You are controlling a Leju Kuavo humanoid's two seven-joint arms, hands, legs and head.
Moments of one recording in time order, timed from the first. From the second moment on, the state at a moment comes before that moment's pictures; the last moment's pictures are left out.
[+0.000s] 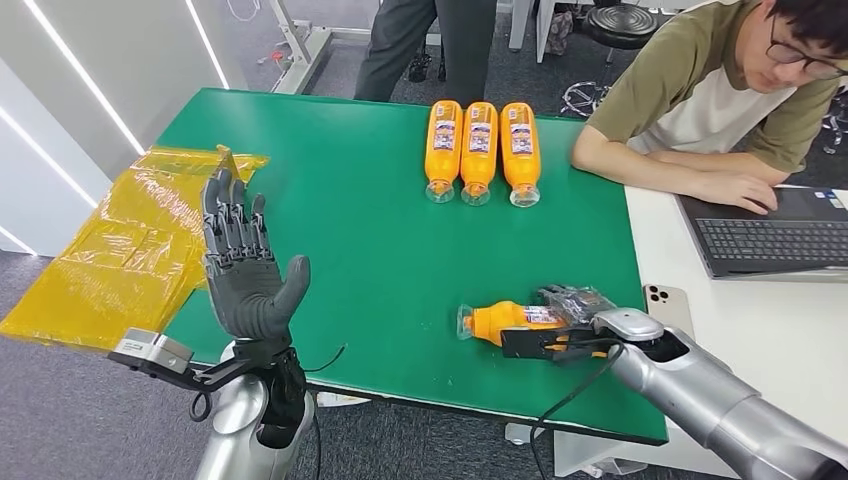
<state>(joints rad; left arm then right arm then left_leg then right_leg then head) -0.12 -0.25 -0.23 -1.47 0.06 0.14 -0.70 -0.80 -0.45 0.98 -0.97 0.62 0.31 0.04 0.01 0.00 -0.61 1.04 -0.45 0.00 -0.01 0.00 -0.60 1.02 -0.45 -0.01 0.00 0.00</state>
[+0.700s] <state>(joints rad) -0.12 -0.25 -0.23 -1.47 0.06 0.14 -0.70 -0.85 -0.45 1.02 -0.88 0.67 0.38 0.04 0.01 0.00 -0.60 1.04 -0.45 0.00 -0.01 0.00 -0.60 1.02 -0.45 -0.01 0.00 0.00</state>
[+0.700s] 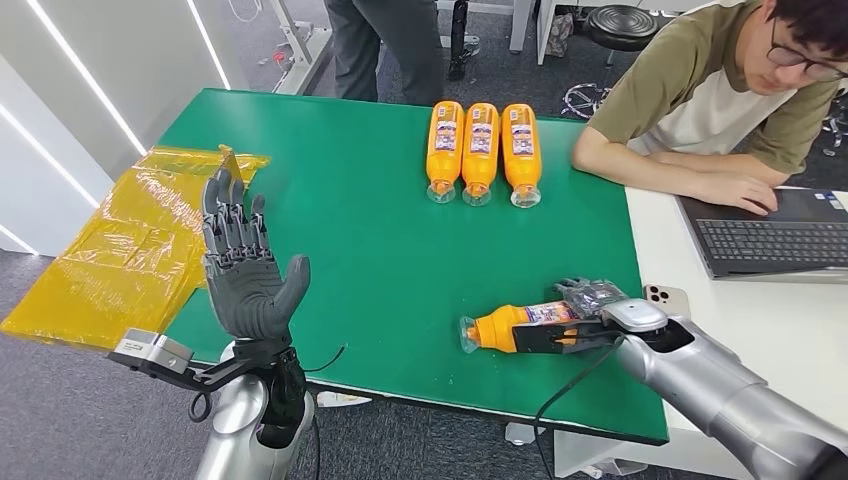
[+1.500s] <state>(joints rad) -0.11 -0.25 -0.23 -1.47 0.06 0.11 -0.70 -0.64 -0.35 0.90 -0.91 0.70 -0.25 0.00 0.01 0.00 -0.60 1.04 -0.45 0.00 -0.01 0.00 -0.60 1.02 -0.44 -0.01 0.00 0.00</state>
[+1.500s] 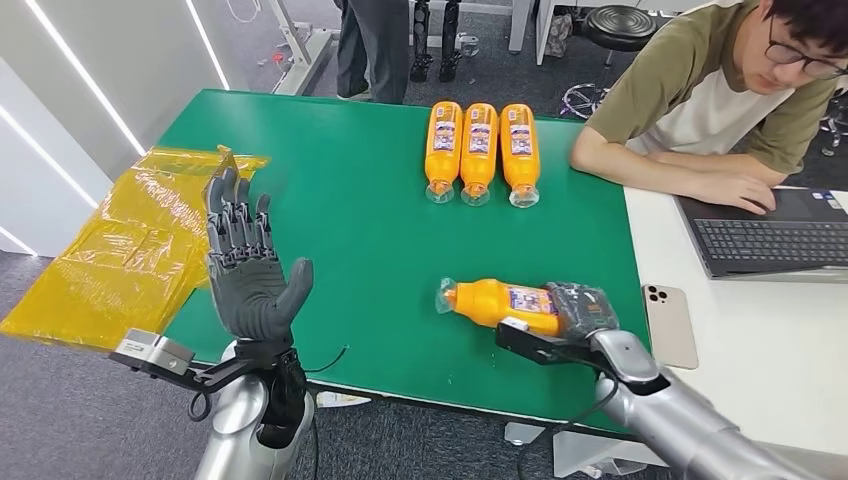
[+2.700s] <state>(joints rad) -0.16 -0.25 -0.39 -1.21 0.08 -0.14 -0.60 -0.25 0.09 0.52 -1.11 0.65 -0.64 -0.32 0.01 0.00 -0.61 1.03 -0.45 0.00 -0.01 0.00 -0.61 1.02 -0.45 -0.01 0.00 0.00</state>
